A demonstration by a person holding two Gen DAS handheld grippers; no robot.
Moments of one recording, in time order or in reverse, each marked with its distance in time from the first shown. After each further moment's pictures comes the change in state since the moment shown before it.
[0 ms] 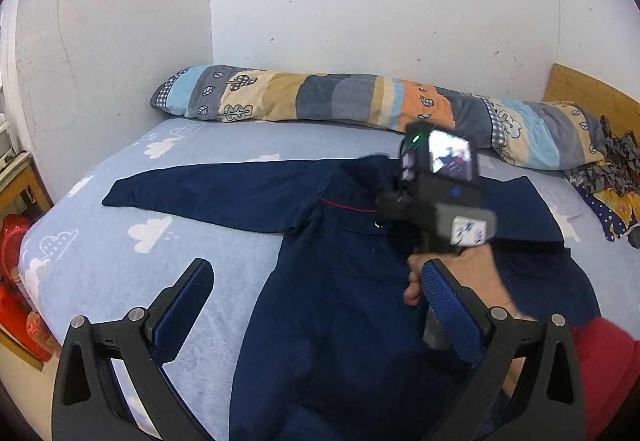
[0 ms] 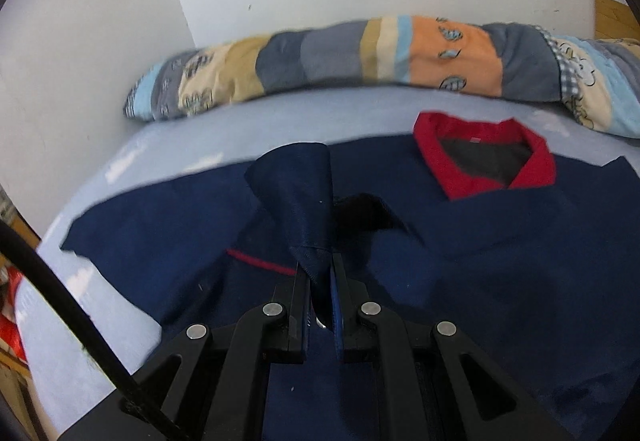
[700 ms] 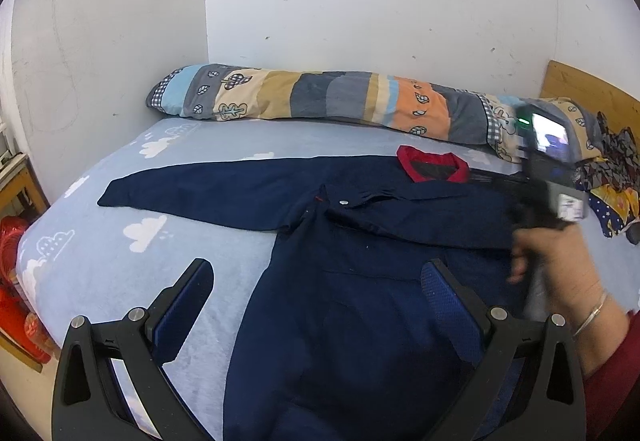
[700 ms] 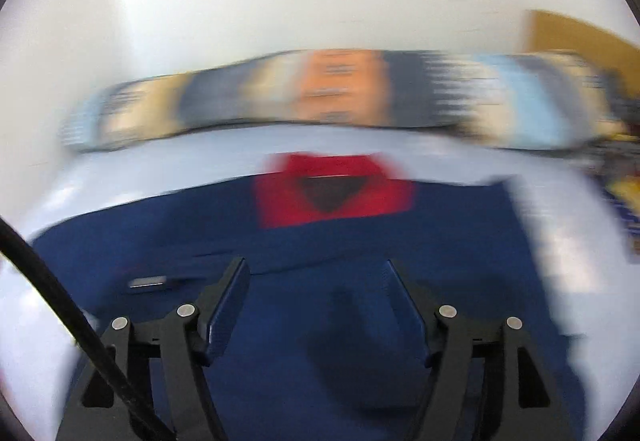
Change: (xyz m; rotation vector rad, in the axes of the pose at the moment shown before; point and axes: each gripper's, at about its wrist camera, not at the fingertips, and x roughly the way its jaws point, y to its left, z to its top) left arm 0.004 -0.007 -0.002 0.013 0.008 -0.012; right arm -0.090 -0.138 0.011 0.071 -0.095 -0.349
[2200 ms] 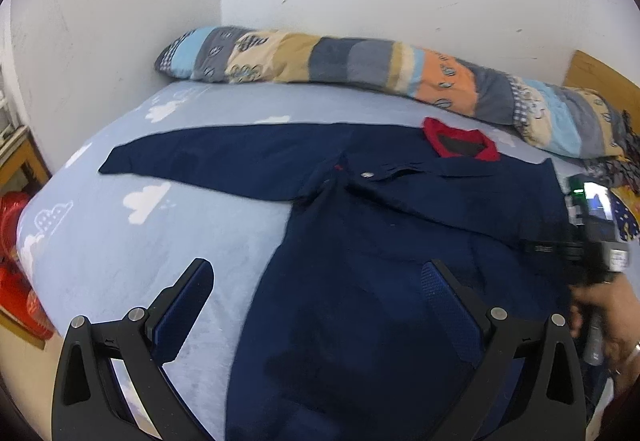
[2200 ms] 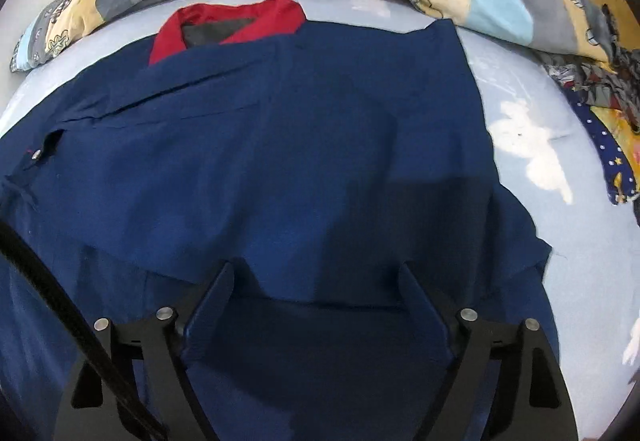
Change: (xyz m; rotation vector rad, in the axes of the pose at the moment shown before) left arm 0.047 0.023 -0.003 -0.061 0.140 0.053; right arm 0.044 -0.050 -0.069 -0.054 0.408 -0.024
